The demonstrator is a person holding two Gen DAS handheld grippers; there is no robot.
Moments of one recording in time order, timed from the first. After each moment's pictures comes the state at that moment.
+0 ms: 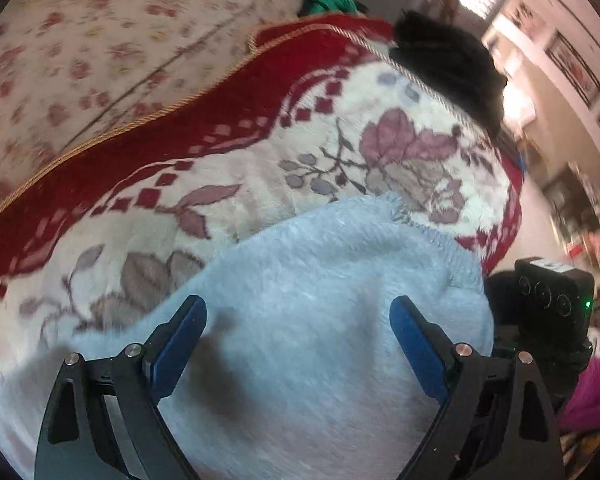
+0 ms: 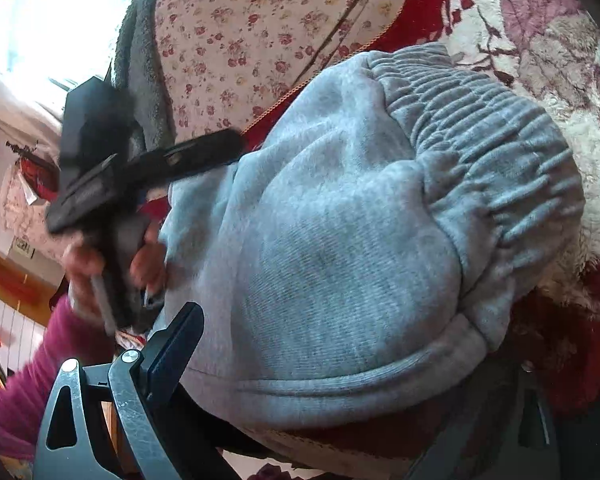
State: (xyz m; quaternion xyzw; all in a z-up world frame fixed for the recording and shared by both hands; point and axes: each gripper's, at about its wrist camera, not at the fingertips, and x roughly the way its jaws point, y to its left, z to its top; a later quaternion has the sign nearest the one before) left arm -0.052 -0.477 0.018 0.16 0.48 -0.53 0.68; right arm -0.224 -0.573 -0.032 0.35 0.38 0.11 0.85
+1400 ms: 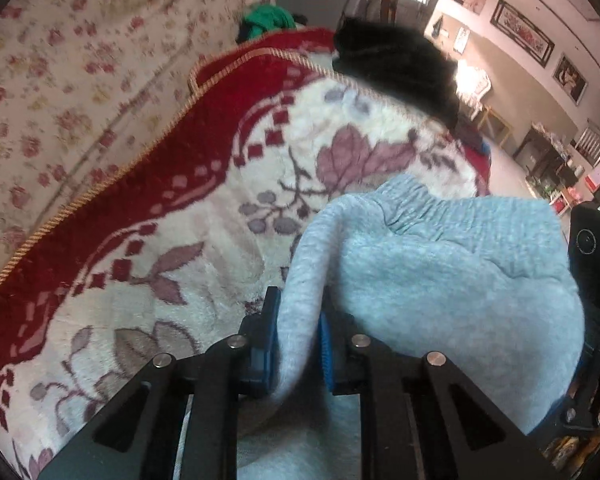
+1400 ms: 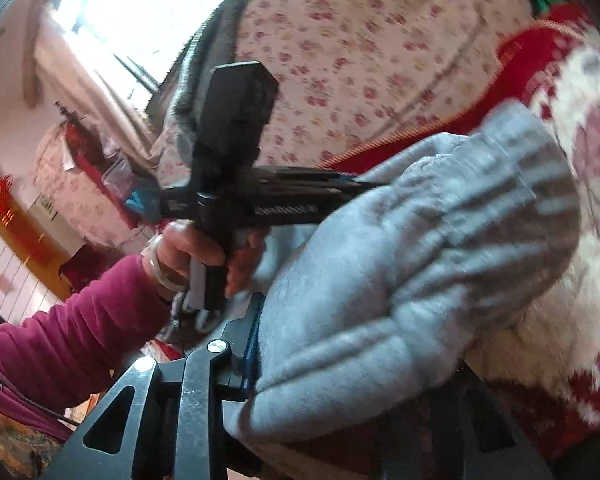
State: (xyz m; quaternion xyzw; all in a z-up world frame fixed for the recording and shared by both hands) left arm -0.054 -0.489 0.047 0.18 0.41 -0.60 0.66; right arm -0.210 -0.547 0.051 0.26 0.30 0.17 0.90
